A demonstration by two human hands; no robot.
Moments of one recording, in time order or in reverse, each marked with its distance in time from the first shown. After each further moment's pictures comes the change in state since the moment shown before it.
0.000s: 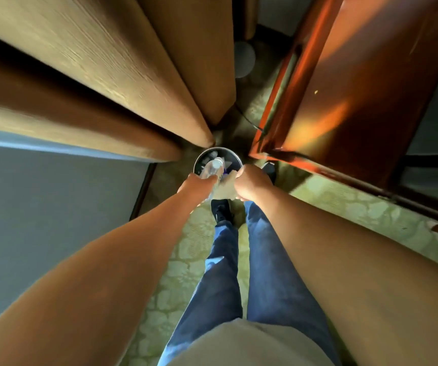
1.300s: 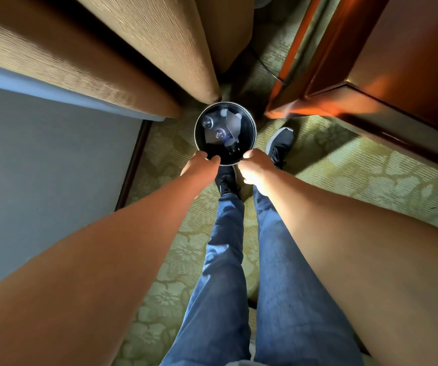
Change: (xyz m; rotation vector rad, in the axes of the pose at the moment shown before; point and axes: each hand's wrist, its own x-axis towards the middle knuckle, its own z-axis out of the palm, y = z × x) left_hand 0.097 -0.063 0.073 -0.087 -0.064 0.012; right_hand 0.098 0.052 0.108 0.347 -0.085 0.157
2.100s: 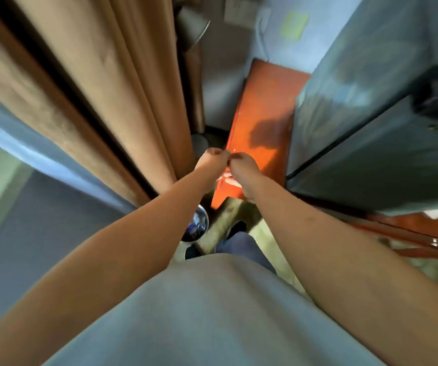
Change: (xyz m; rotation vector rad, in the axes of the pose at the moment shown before) left_hand -0.365 0.204 -0.070 -0.267 -0.019 0.612; right_hand -0.356 -0.074 -0.179 0.549 0.338 -0.457
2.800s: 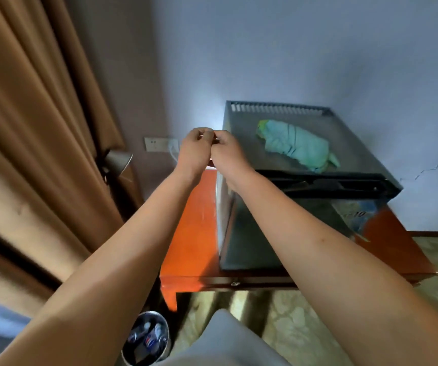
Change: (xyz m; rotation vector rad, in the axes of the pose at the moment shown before) left_hand -0.135 0.280 0.114 -0.181 -0.001 0.763; right_hand -0.097 -0.187 -0.231 0.215 0.265 -0.685
